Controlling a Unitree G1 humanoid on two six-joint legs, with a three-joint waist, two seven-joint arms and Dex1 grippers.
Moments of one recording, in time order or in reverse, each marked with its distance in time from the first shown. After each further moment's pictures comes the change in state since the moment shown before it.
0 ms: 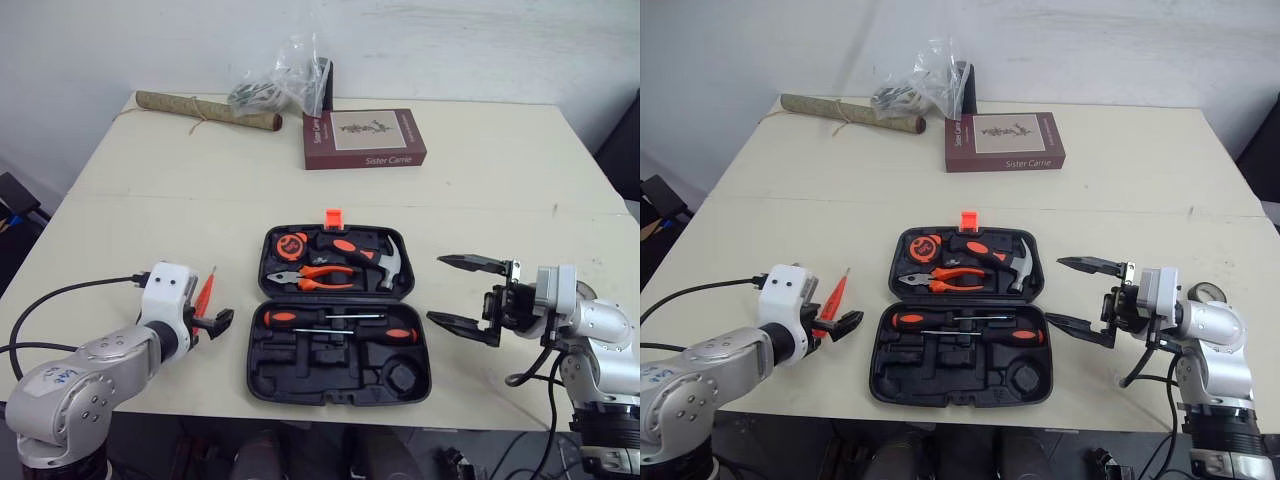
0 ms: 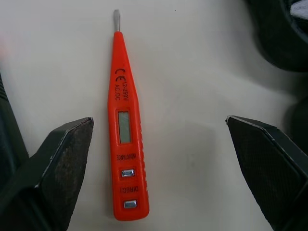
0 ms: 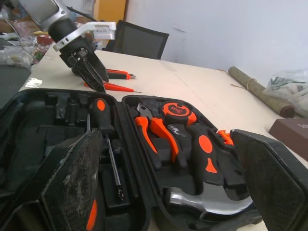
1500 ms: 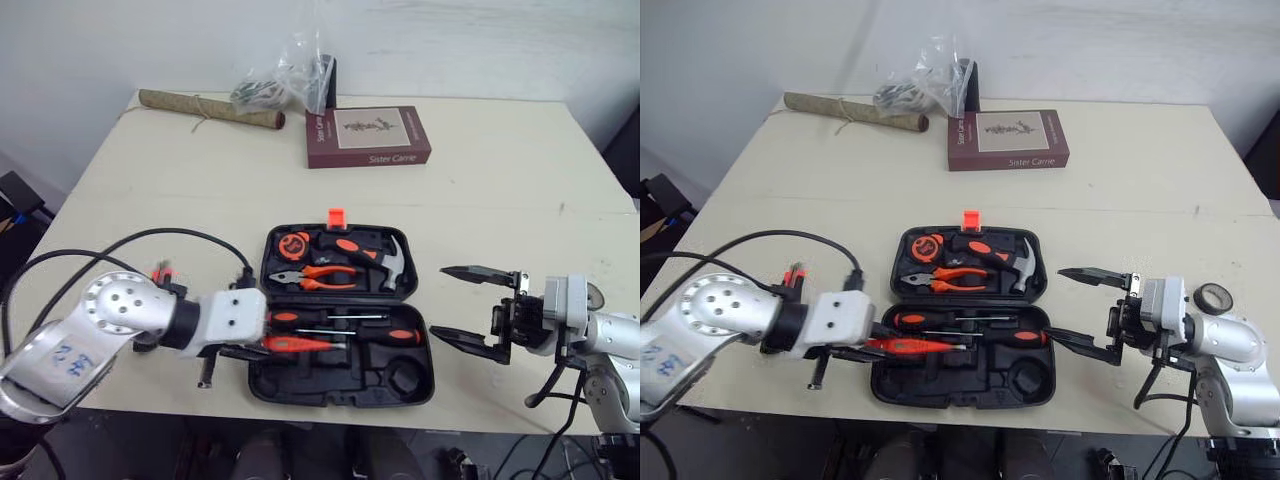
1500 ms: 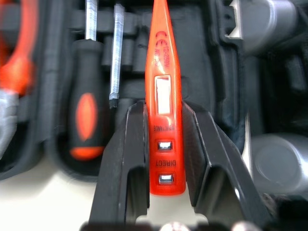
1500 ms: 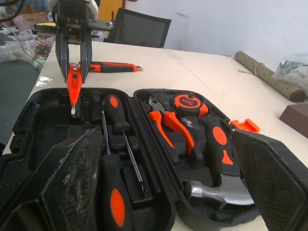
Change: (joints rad) left arm -0.279 0.545 -0.581 0.040 0.284 -0.782 -1.123; right arm 0.143 -0.079 -0.036 -0.208 0.035 0.117 -0.109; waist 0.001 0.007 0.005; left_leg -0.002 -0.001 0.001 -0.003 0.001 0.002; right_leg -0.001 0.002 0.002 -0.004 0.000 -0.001
